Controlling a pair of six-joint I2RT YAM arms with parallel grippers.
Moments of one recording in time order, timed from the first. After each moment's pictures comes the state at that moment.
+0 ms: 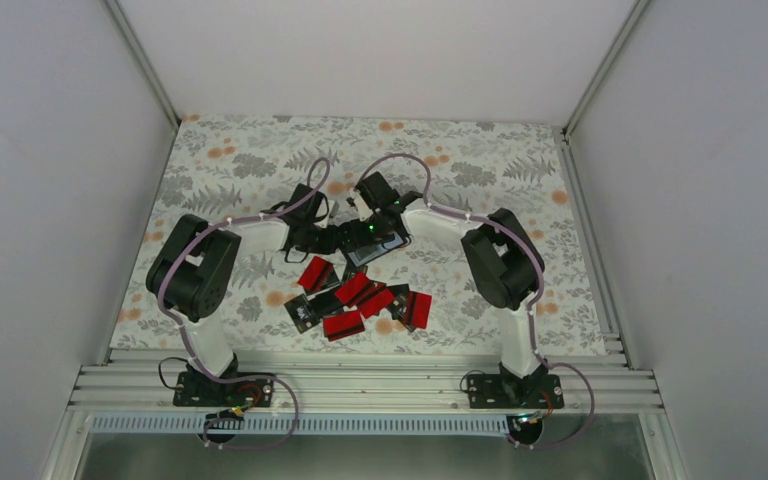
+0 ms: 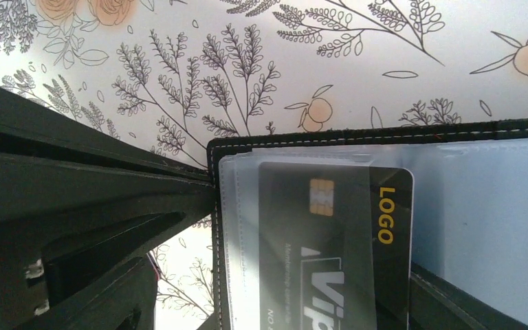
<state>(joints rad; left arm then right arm) -0.44 1.81 0.96 -0.20 0.27 -0.33 0.71 2.06 1.44 -0.45 -0.25 0.35</state>
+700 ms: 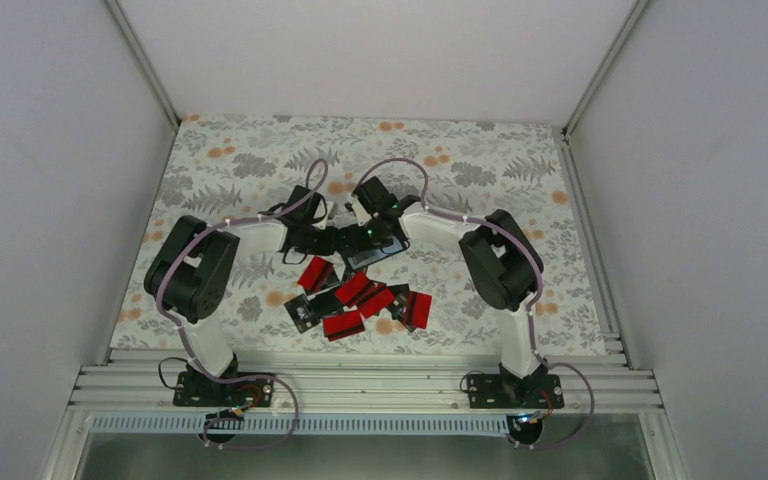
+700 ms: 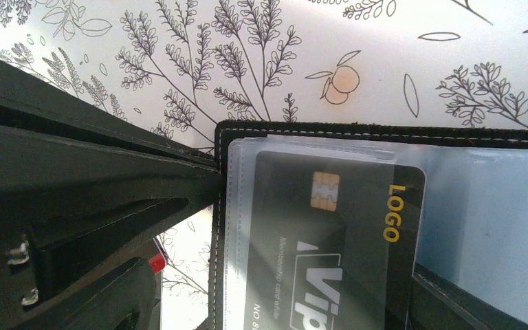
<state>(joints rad) -0.44 1.80 0.94 -0.20 0.29 -0.33 0.73 2.06 1.42 -0.45 -0.27 0.35</state>
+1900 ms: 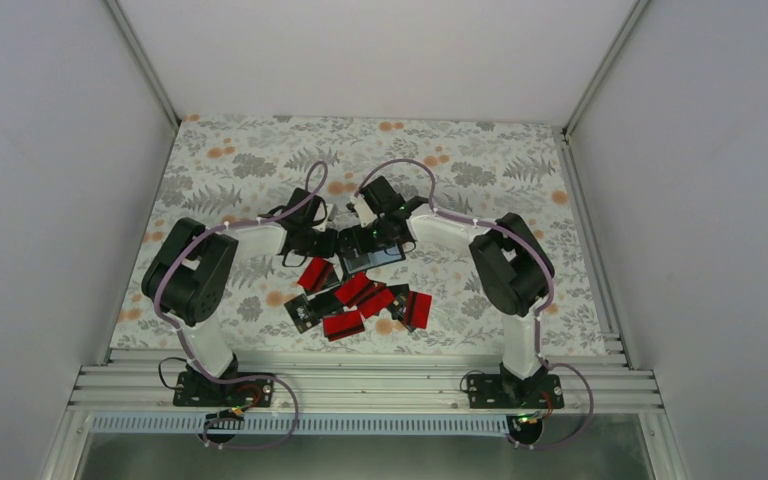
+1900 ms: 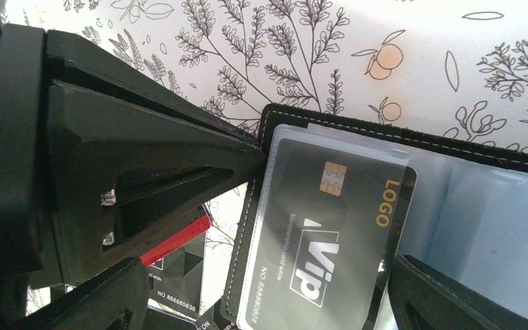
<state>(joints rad) -0.45 1.78 0.91 -0.18 0.28 -0.33 0.72 1.99 1.36 -0.42 -0.35 0.33</state>
